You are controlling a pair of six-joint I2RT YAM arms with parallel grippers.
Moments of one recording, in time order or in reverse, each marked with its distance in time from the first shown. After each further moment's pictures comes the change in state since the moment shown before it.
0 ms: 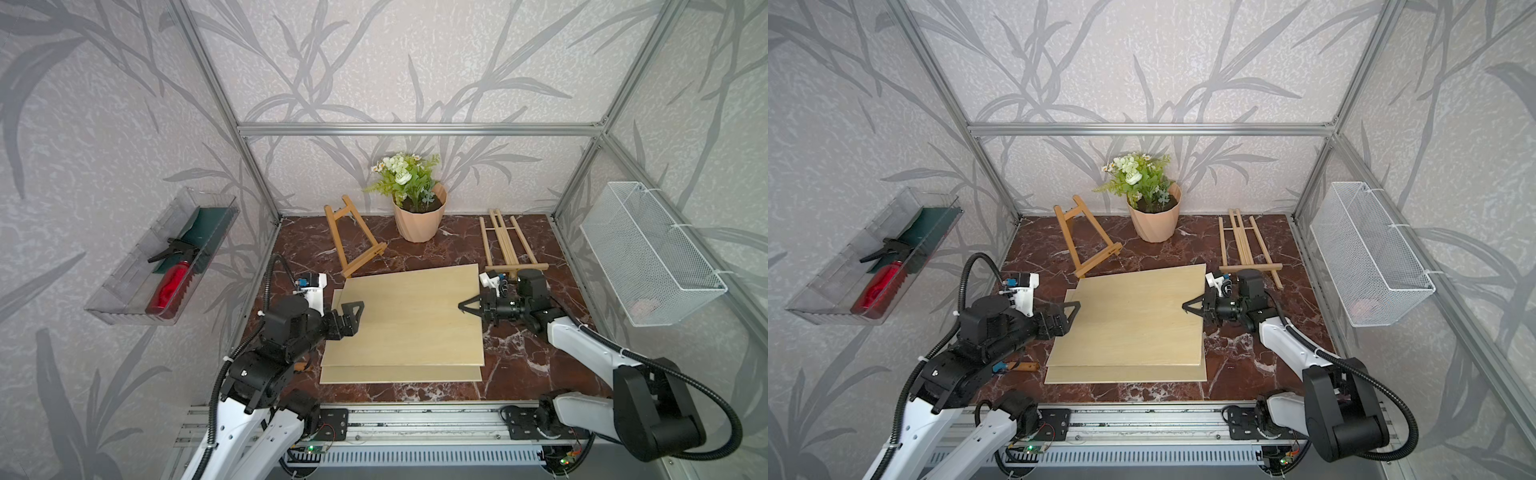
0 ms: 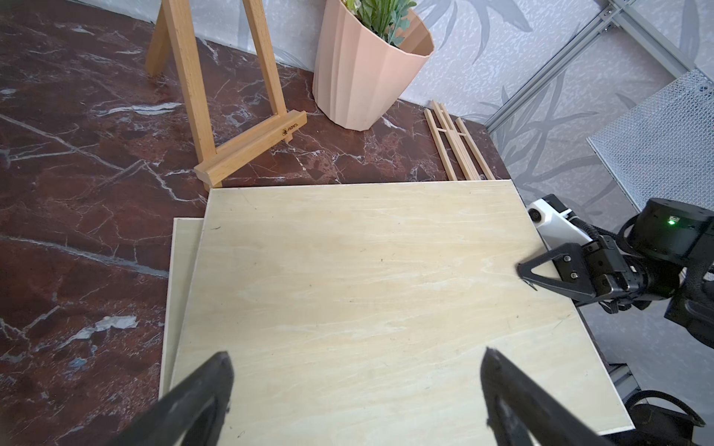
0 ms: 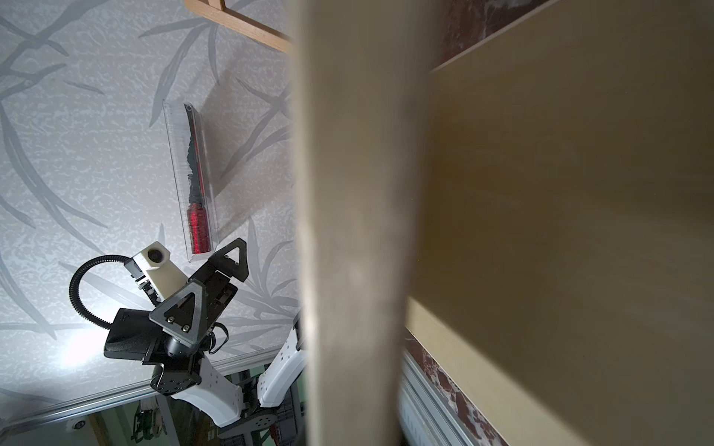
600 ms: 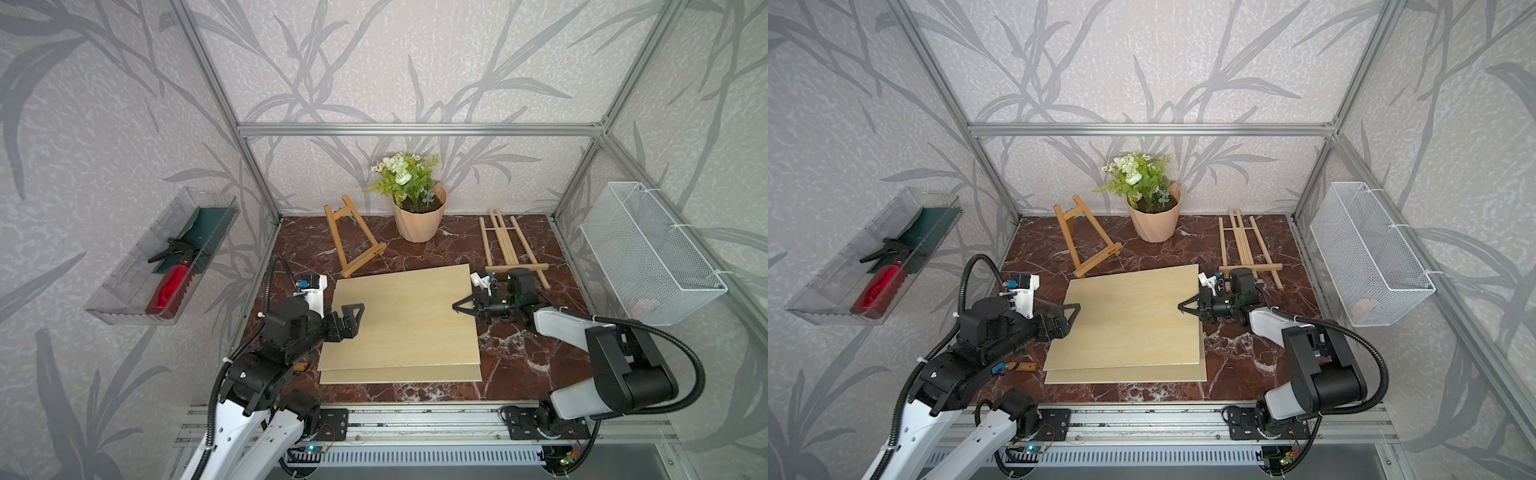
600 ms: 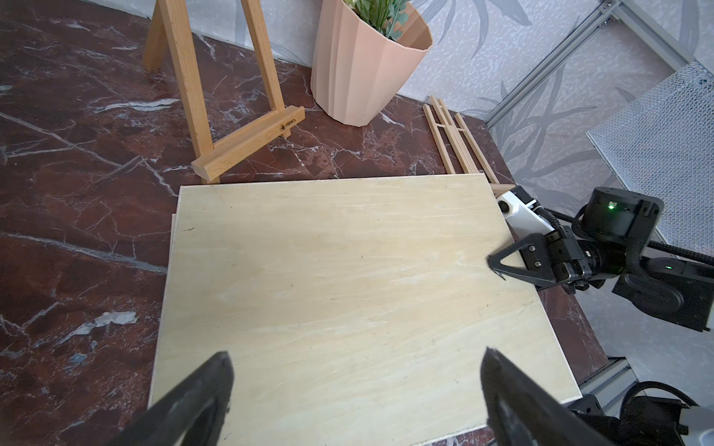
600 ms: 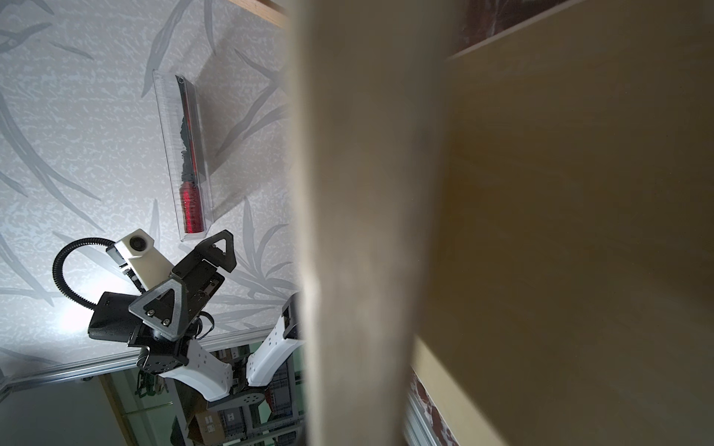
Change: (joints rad) left arm -0.012 -0.011 0.000 -0.015 -0.007 0.000; right arm 0.000 0.234 0.034 0.138 -0.092 -0.109
